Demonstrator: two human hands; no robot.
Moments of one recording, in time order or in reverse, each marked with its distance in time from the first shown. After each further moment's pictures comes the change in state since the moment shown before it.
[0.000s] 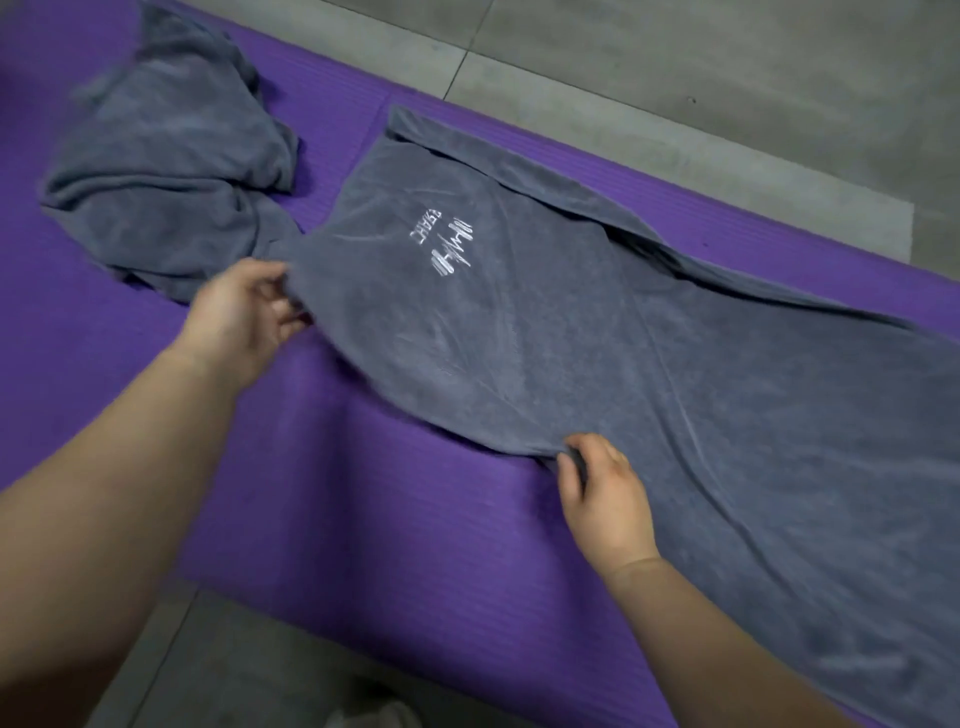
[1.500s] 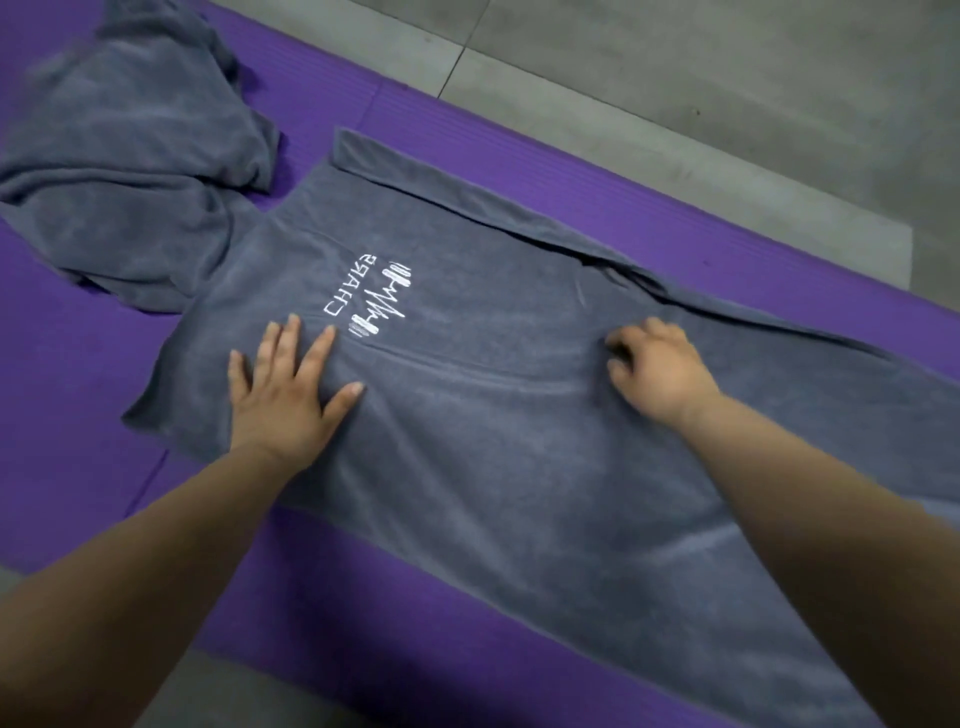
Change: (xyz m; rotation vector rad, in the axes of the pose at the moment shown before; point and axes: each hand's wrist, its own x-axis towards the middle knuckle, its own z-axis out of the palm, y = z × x) left_hand -0.002 -0.089 -0.006 1.512 0.076 0.309; right_hand 0.144 0.035 -0.039 -0.440 -0.461 0.047
